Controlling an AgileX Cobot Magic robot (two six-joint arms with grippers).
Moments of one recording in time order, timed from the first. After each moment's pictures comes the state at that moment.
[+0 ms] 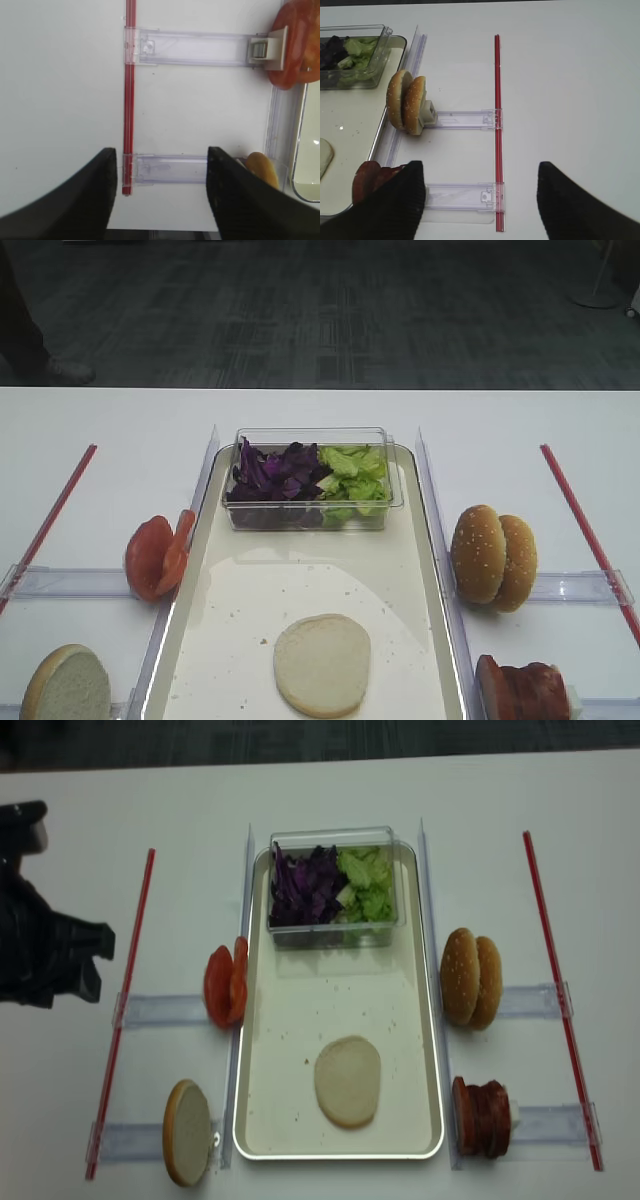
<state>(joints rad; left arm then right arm) 0.05 1.27 -0.96 -0.03 1.14 -0.04 0.01 -0.02 -0.48 0.08 1.13 0.00</state>
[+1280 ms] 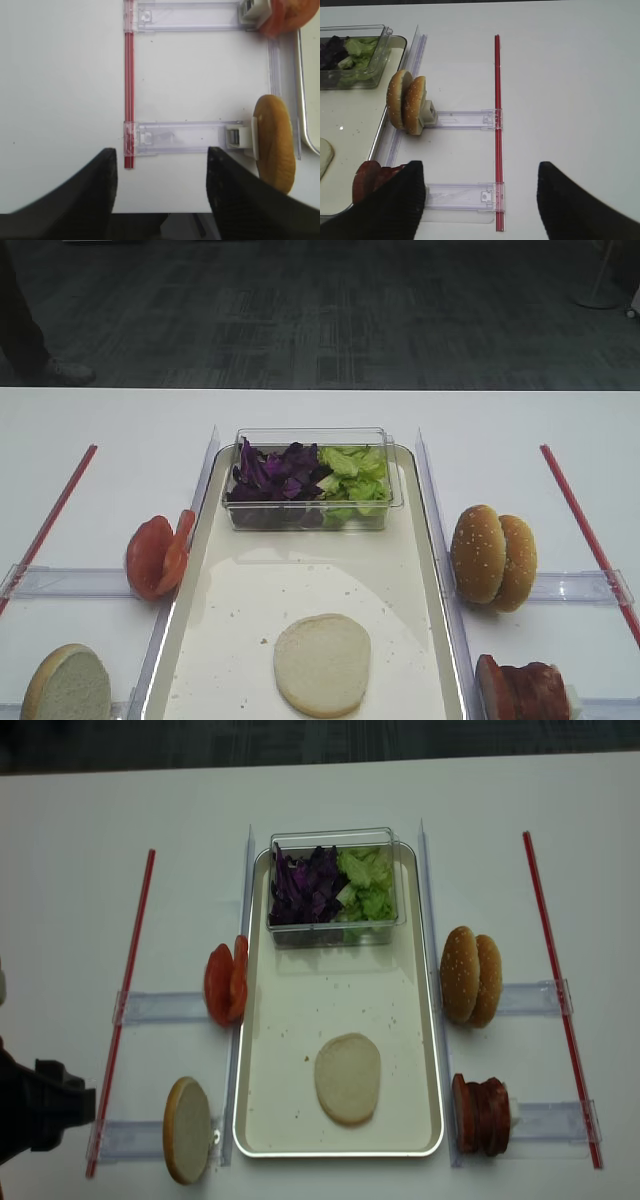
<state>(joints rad) 0.05 0.69 -0.55 -0.03 1.03 0.00 0.01 -0.02 -0.48 0.08 1.13 0.00</state>
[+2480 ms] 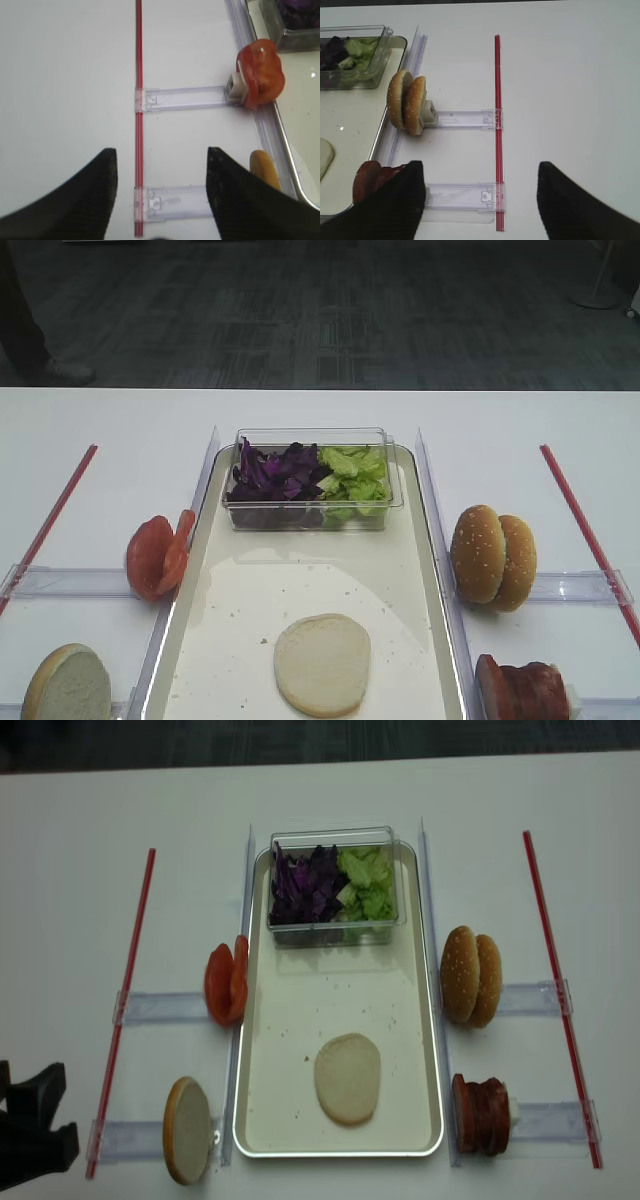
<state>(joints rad) 0.05 0.34 -0.45 -0.03 0.90 0.04 0.01 -0.02 -0.48 0.08 1.13 0.00</state>
